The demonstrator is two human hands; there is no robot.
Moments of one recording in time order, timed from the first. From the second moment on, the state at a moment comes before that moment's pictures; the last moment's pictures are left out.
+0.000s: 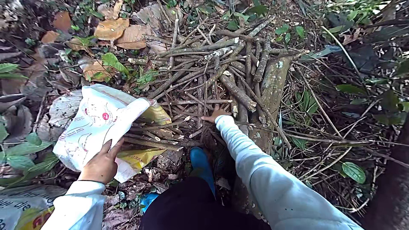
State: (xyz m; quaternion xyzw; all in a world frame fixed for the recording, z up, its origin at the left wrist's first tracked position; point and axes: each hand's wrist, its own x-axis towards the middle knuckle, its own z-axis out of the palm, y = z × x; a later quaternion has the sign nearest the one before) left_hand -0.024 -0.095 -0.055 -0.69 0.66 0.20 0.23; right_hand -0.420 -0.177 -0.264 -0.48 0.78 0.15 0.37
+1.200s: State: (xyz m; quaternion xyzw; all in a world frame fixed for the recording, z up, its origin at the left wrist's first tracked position) left_hand -0.010 -0.091 -0.054 -0.69 0.66 0.21 0.21; right_hand -0.383 -0.244 -0.232 -0.61 0.74 0.12 0.26
